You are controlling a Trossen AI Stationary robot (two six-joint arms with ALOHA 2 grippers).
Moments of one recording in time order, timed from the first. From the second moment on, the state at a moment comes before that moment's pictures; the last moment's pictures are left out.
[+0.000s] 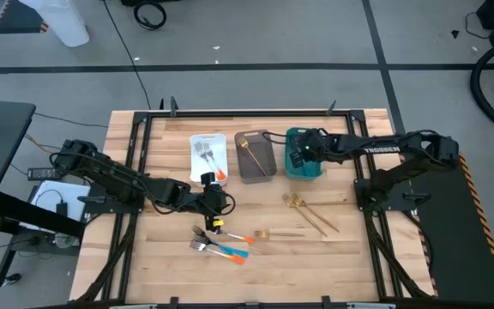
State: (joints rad) left arm -0.29 1.47 0.81 -0.13 -0.45 -0.17; right arm -0.38 1.31 0.65 -0.39 0.32 0.70
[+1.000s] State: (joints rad) left arm -0.29 1.47 0.81 -0.13 -0.45 -0.17; right arm -0.34 1.17 0.72 -0.41 0.24 0.60
